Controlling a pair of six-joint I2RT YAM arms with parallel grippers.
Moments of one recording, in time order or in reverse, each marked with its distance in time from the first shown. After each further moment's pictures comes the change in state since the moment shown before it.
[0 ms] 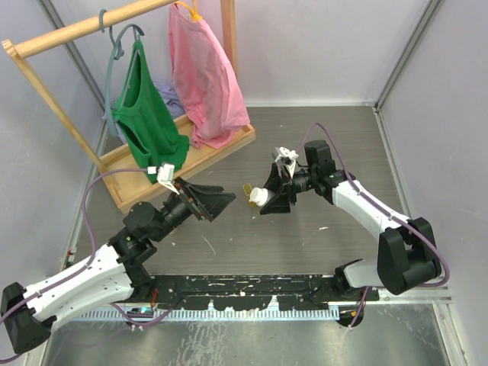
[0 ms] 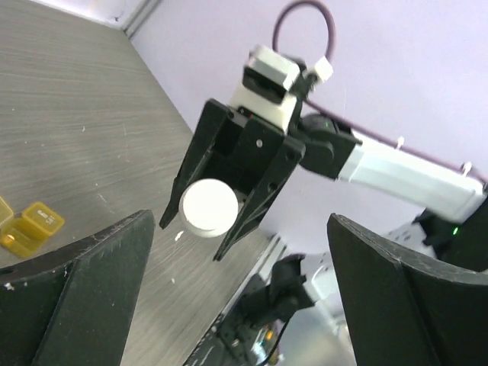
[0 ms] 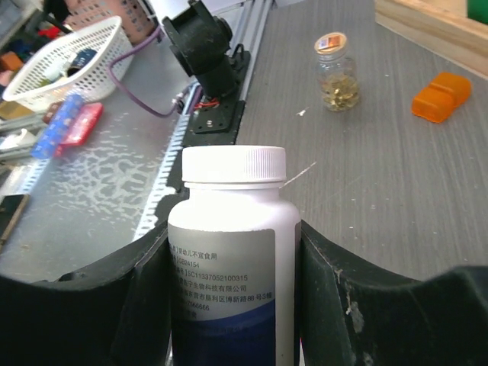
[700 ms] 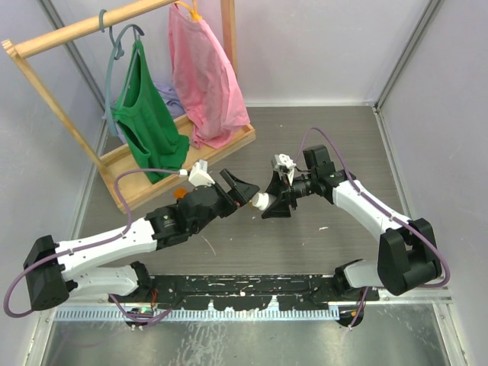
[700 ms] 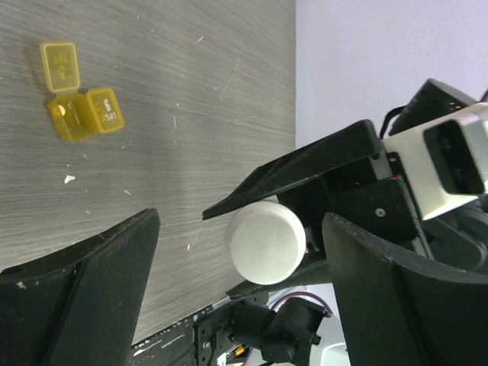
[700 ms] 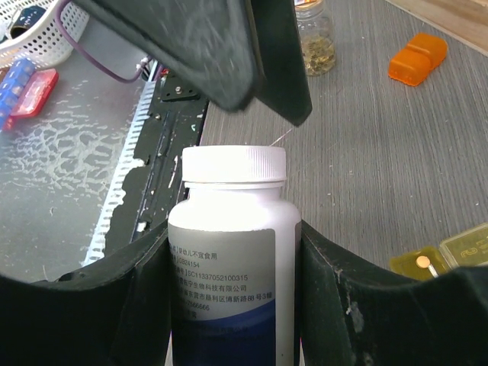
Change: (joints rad) left arm -0.180 0.390 0.303 -0.429 -0.432 -0.480; right arm 0.000 -0.011 0.007 -0.233 0.123 -0.287
